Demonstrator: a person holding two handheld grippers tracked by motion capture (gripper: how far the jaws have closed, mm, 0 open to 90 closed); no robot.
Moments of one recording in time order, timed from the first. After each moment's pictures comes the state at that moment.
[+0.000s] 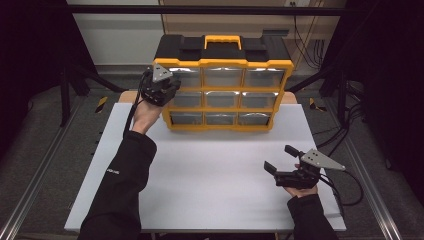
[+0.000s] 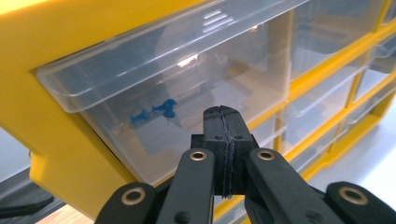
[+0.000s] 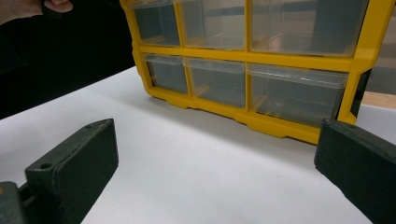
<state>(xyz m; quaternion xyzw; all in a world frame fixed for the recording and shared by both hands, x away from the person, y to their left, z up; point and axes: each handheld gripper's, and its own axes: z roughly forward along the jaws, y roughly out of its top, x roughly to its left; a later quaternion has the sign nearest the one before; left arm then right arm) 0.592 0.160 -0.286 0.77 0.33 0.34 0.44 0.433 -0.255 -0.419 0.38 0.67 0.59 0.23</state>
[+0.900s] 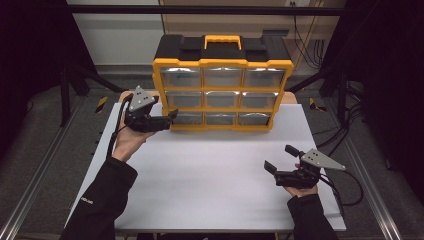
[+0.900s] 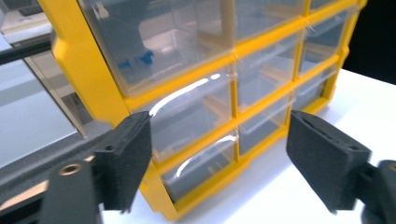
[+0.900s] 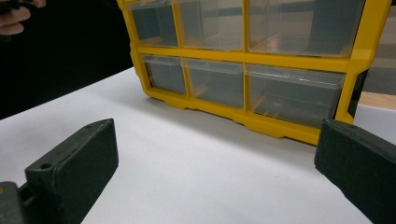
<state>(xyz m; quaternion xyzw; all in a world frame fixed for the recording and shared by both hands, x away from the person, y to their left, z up) 0.522 0.194 -0.309 0.76 0.32 0.31 0.47 0.433 -0.255 -0.419 0.38 0.67 0.59 0.23</state>
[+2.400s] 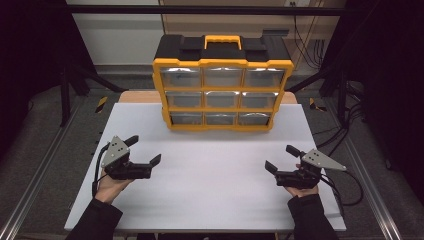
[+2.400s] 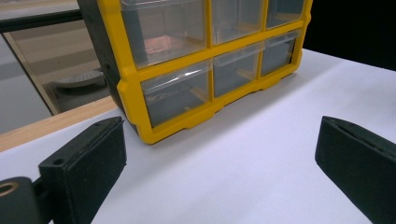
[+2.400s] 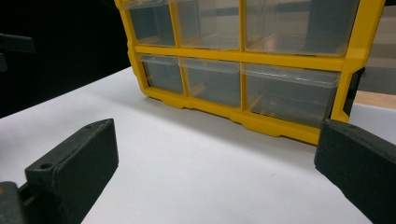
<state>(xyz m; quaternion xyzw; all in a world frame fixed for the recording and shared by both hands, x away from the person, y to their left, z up) 0.447 0.248 -0.389 0.74 0.33 0.28 0.52 0.432 -0.257 -0.419 0.38 0.67 0.59 0.24</state>
